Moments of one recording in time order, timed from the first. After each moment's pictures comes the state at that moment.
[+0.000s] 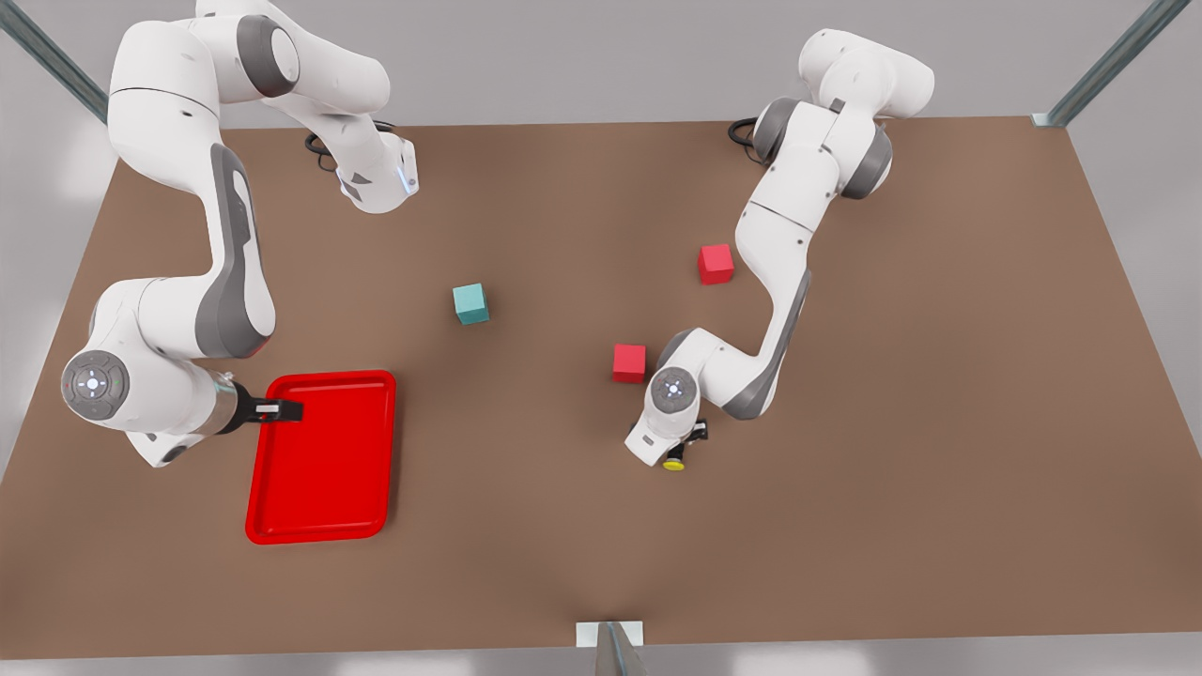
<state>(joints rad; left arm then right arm) -0.55 1.00 -0.03 -1.19 0.11 2.15 -0.64 -0.09 0.46 0.13 -1.35 -0.05 1.64 0.06</state>
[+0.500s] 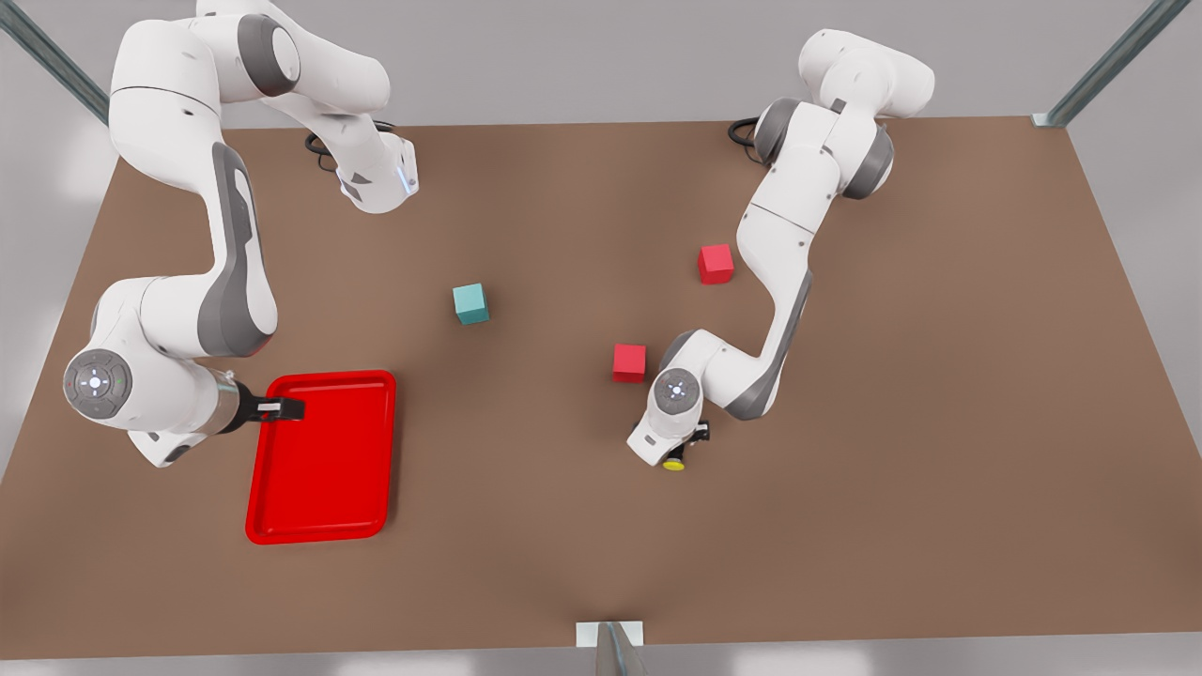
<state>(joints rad) -0.54 1.00 -0.03 -1.21 0.10 2.17 -0.62 -0.08 0.46 0.13 -1.35 -0.05 1.64 0.05</state>
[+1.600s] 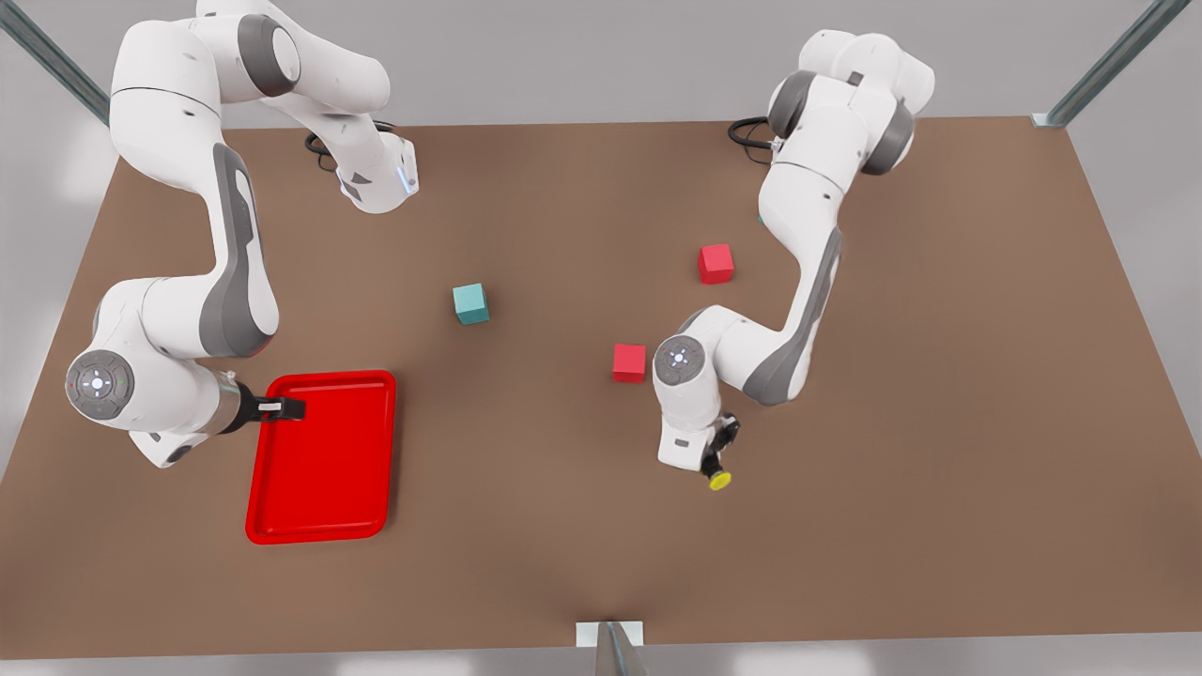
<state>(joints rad) -0.53 0.86 -0.02 -1.15 0.44 2.03 -1.19 -0.08 0.46 0.13 -1.35 -0.06 1.64 0.04</state>
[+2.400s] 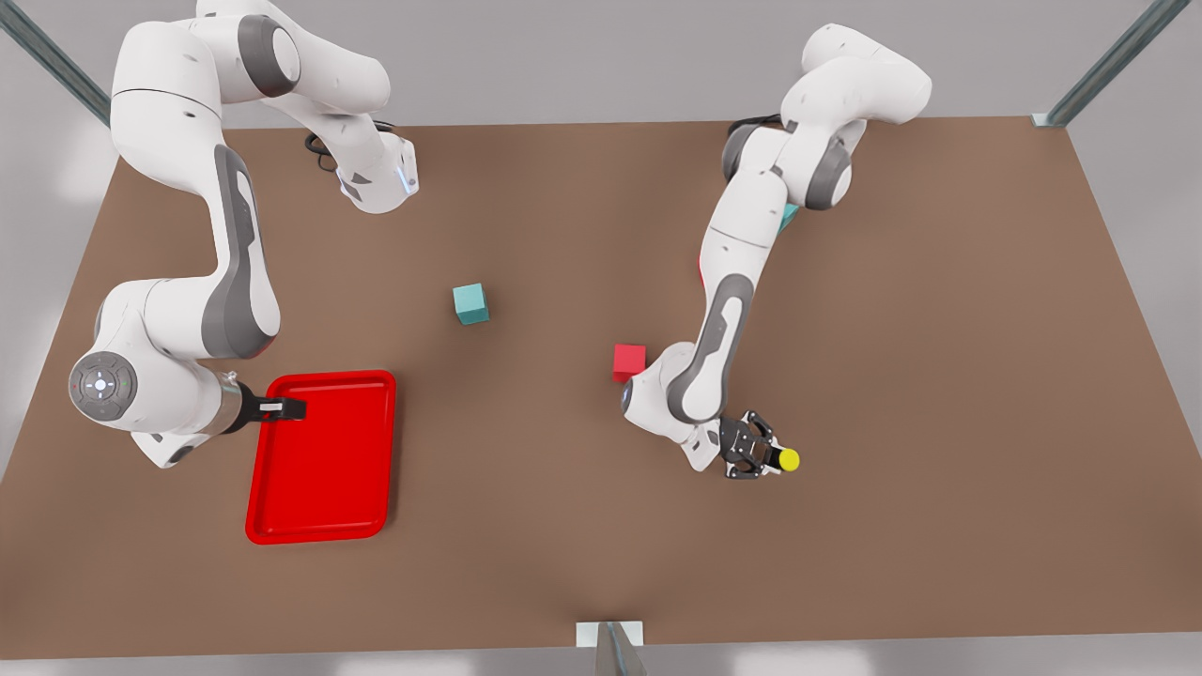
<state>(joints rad) -0.74 1.20 0.26 -1.13 0.91 1.73 -2.14 -0.08 0.46 0.13 -1.36 -0.06 1.64 0.04</state>
